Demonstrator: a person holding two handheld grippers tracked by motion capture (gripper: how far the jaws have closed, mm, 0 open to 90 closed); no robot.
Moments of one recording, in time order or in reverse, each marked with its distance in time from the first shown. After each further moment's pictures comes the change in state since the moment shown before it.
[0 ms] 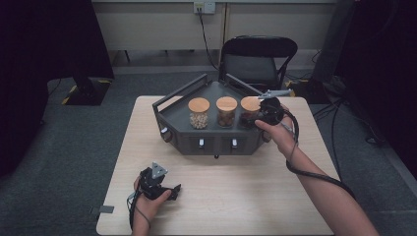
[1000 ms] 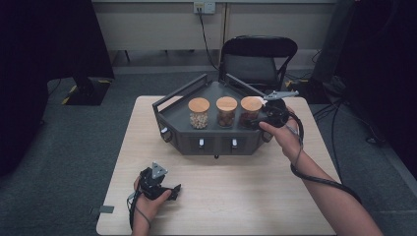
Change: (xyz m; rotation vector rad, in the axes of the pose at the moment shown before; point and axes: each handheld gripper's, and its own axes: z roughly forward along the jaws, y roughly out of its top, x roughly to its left) left arm 0.000 0.000 0.000 0.000 0.000 0.000; right arm 0.003 -0.010 -0.017 -0.037 -0.003 0.023
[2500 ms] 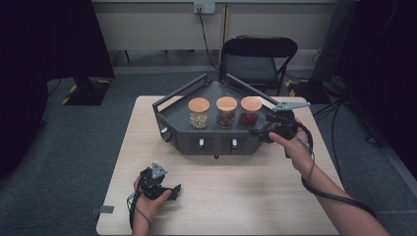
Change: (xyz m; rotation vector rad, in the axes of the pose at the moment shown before) left arm 0.000 0.000 0.000 -0.002 0.000 0.002; right arm 0.003 -0.032 -0.031 -0.049 0.076 0.029
